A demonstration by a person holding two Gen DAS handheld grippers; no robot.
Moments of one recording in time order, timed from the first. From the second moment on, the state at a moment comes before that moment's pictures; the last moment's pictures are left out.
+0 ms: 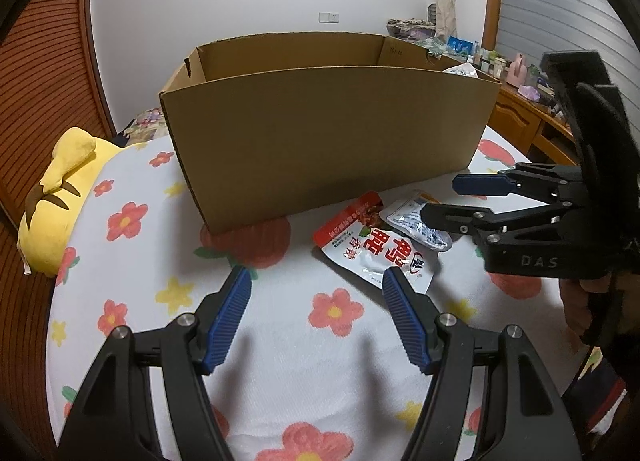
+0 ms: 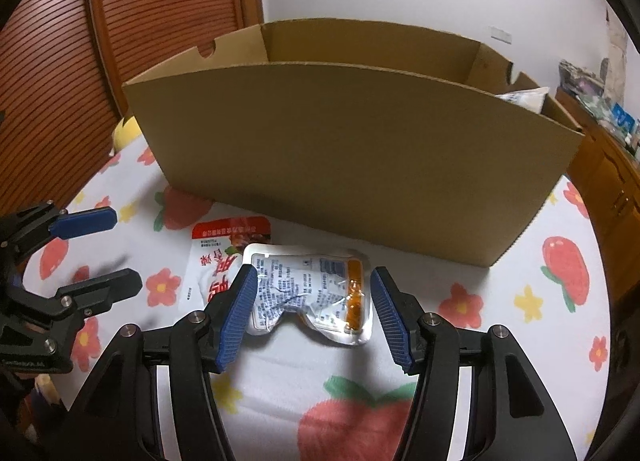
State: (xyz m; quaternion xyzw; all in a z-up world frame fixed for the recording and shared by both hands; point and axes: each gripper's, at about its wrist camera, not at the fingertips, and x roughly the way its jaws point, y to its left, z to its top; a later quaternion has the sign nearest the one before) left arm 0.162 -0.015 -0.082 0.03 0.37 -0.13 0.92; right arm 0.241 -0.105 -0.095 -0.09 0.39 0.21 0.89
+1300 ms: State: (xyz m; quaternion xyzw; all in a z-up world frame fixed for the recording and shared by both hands) left arm 0.171 -0.011 -0.099 0.01 0.39 -0.13 0.91; right arm 0.246 -0.100 -0.114 -0.11 0.40 0.21 0.89
